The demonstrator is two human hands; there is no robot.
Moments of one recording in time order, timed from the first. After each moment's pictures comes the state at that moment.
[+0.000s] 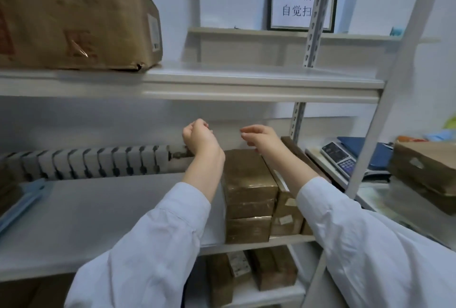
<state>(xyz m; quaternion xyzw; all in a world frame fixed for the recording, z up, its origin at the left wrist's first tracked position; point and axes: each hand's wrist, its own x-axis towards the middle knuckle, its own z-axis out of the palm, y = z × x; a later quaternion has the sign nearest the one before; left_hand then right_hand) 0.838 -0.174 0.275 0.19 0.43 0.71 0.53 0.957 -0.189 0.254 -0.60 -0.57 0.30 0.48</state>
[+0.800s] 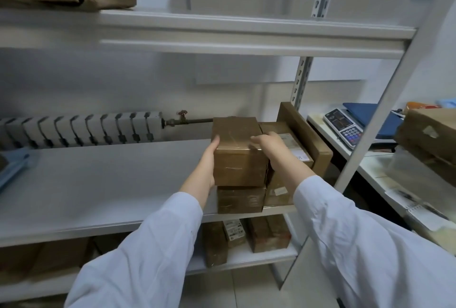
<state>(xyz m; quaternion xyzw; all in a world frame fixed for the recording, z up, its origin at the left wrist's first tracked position) 0.865 -0.166 0.151 0.31 0.58 0.32 0.68 1.005 -0.155 0.154 -0.73 -0.37 0.38 0.43</state>
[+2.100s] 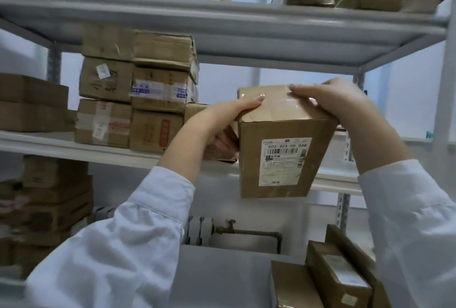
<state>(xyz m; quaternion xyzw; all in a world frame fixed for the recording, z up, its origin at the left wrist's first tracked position) 0.654 -0.318 0.473 0.70 0.46 0.44 0.32 0.850 -0.344 0.512 -0.62 -0.60 0.02 0.51</state>
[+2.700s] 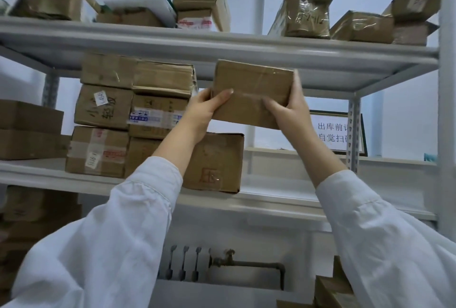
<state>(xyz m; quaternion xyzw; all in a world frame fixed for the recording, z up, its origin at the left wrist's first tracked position) 0.624 -0.234 0.522 0.63 0.13 0.67 0.37 0.799 -0.270 0.523 -0.33 -0.66 -0.01 0.67</state>
